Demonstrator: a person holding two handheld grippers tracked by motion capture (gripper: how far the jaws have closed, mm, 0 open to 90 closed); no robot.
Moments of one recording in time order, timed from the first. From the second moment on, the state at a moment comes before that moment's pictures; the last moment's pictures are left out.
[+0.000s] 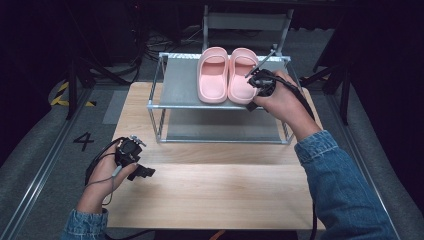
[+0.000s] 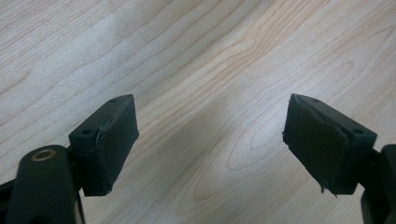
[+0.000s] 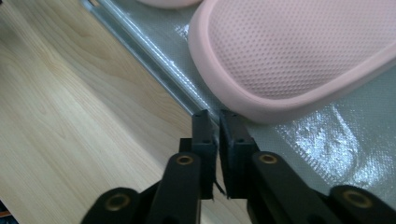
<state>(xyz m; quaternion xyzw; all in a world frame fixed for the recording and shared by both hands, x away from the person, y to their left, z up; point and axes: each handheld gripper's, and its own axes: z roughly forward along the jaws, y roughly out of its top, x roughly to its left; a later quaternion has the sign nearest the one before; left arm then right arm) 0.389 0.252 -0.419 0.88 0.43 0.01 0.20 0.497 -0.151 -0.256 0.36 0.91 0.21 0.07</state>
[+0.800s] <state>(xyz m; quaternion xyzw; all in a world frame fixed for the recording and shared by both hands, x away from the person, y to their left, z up) 0.394 0.249 -0.416 0.88 0.42 0.01 0.20 0.437 -0.228 -0.254 0.36 0.88 0.29 0.11</state>
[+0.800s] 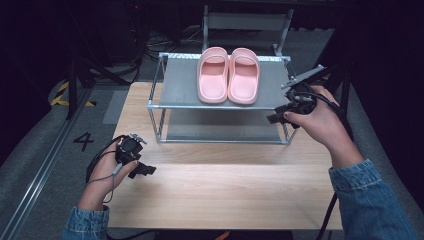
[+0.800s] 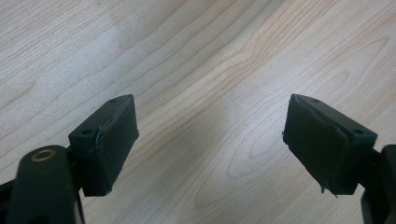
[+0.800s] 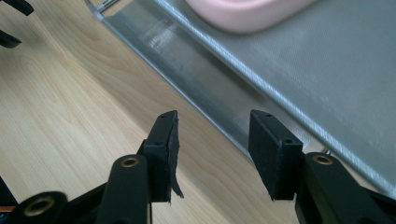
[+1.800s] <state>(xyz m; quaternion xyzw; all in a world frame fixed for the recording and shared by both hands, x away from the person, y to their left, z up) 0.403 0.234 -0.413 0.89 0.40 0.01 0.20 0.402 -0.302 -0.336 0.43 0.86 0.26 0.09</state>
